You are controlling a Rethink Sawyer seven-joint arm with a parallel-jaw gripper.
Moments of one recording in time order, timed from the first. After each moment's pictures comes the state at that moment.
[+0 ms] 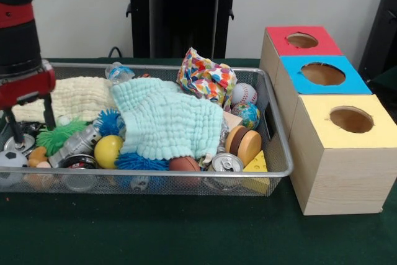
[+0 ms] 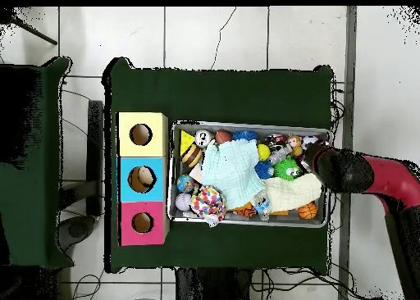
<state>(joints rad) -1.16 -0.44 0.79 1.50 -0.83 0.75 0.84</state>
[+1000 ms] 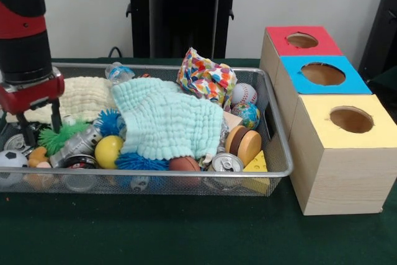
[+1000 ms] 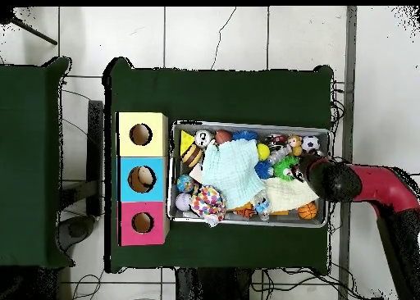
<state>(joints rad) -1.15 -0.40 0.78 1.54 -0.93 0.71 0.84</state>
